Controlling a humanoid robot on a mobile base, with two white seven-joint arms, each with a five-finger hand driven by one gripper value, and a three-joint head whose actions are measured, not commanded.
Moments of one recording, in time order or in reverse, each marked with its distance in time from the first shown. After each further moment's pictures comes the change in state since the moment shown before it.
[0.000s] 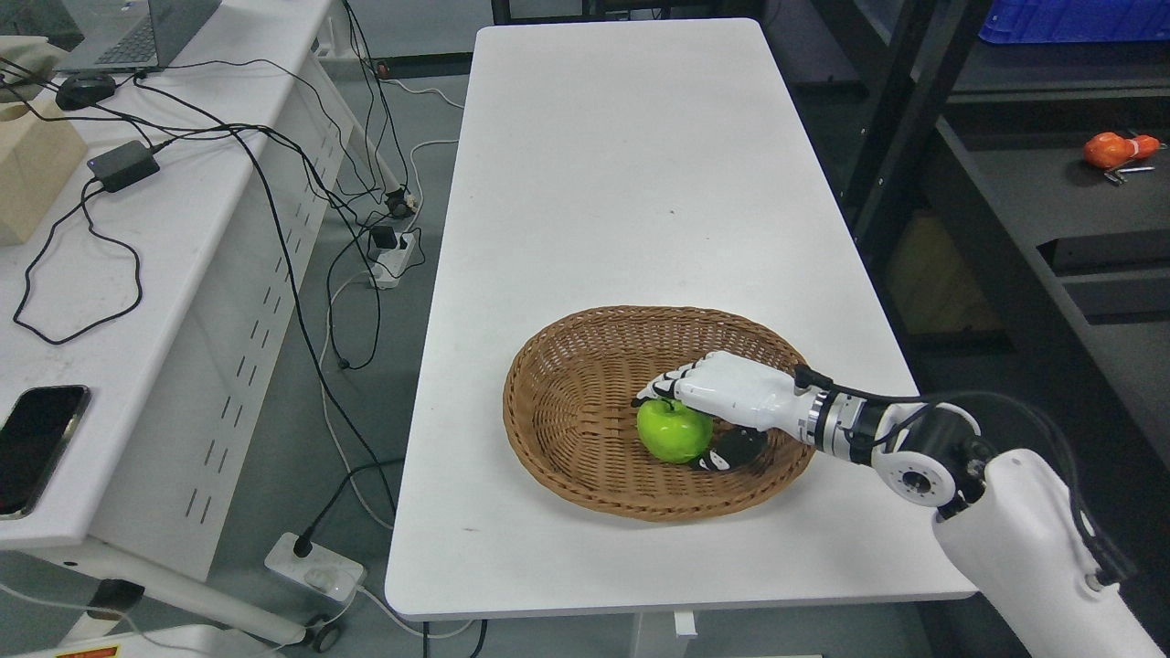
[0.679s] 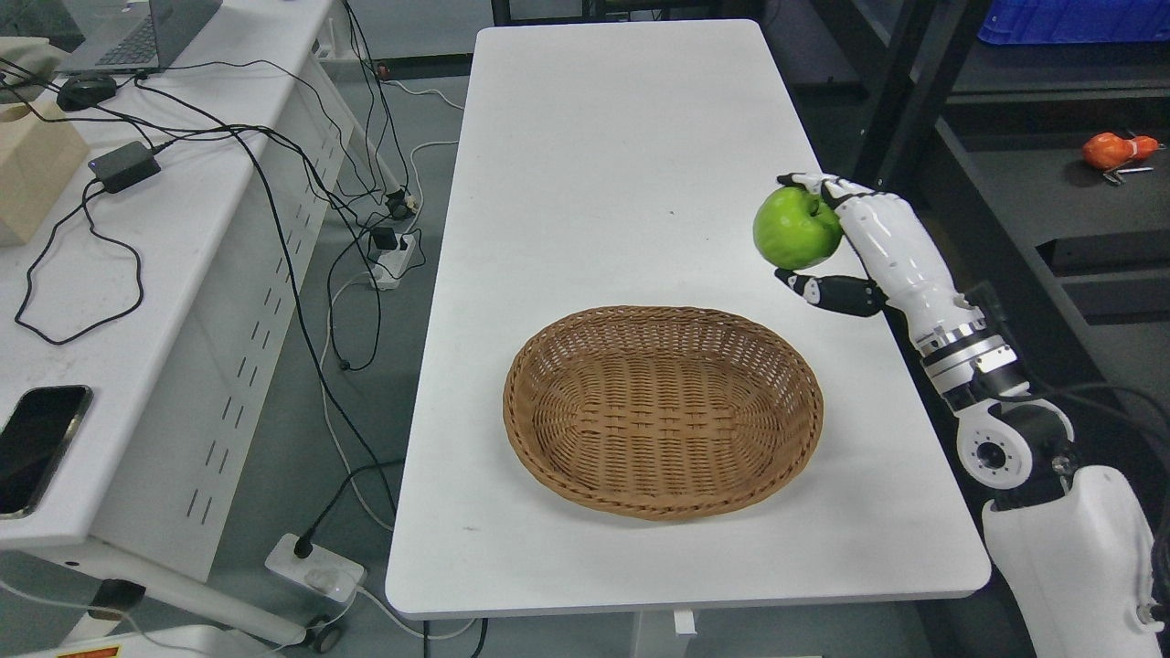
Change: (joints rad) left arm 0.000 0.000 0.000 0.000 0.000 0.000 0.000; right arm 0.088 0.144 -0.369 -0.050 -0.002 0.187 -0.583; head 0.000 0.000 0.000
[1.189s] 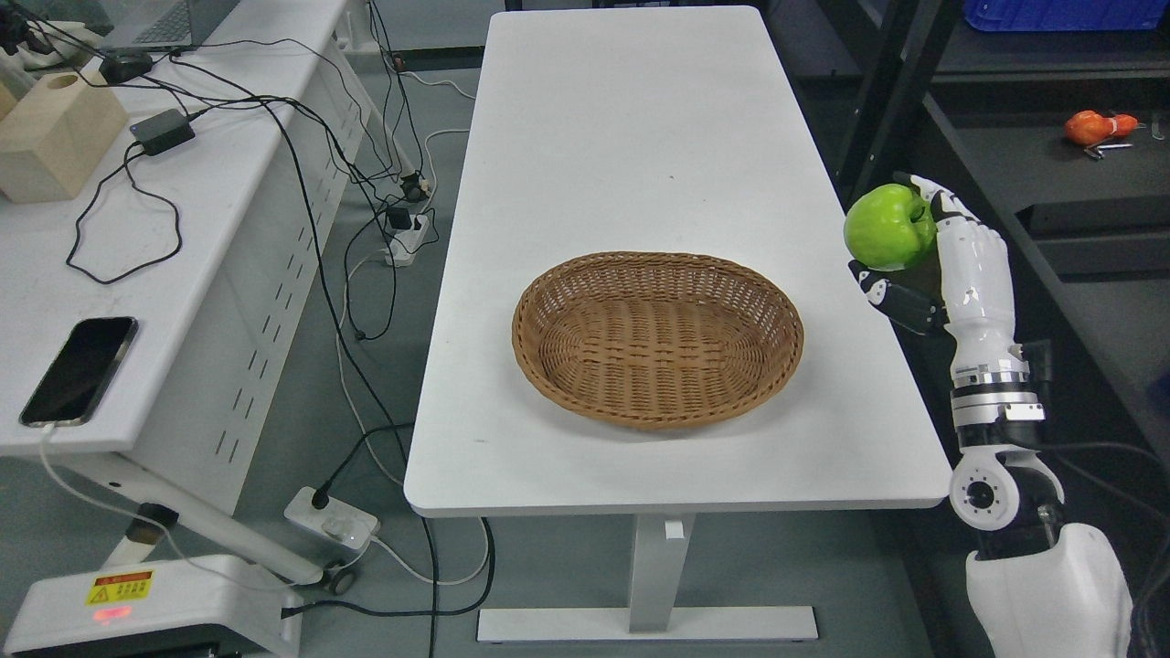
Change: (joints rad) left arm 0.001 0.000 0.000 0.000 0.000 -0.007 0.000; right arm 0.090 0.121 -0.067 -0.016 0.008 0.136 -0.160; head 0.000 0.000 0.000
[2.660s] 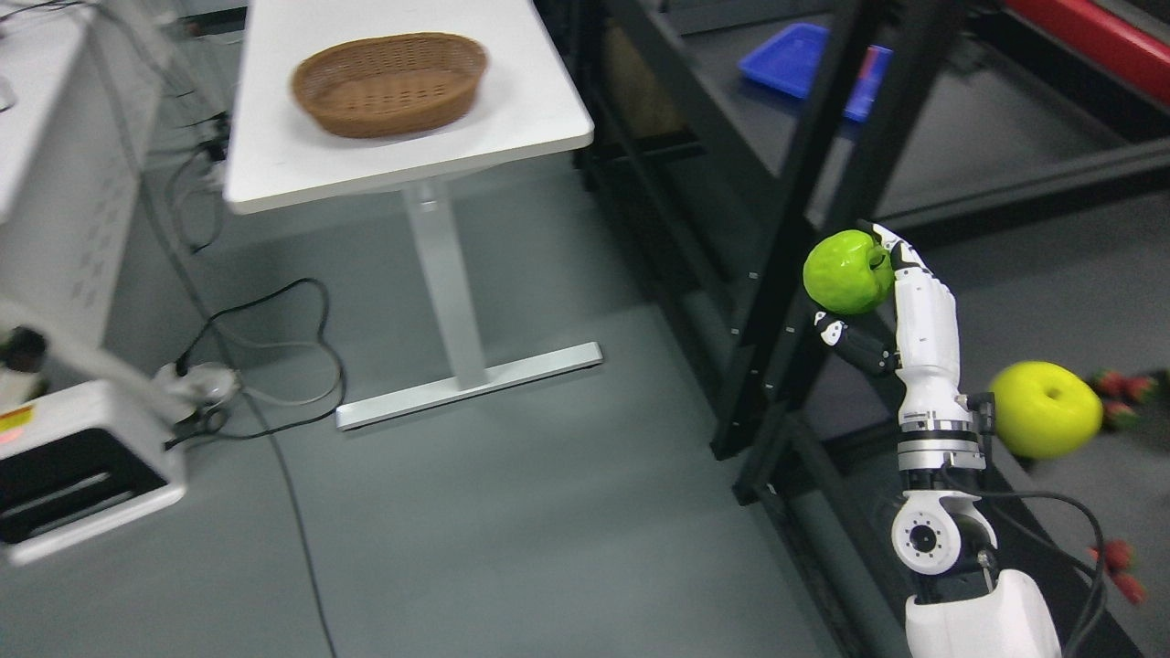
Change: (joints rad) left arm 0.000 0.000 0.000 0.000 0.000 0.010 0.001; right arm 0.063 0.137 0.004 -0.018 0.002 0.001 -0.024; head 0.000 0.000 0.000
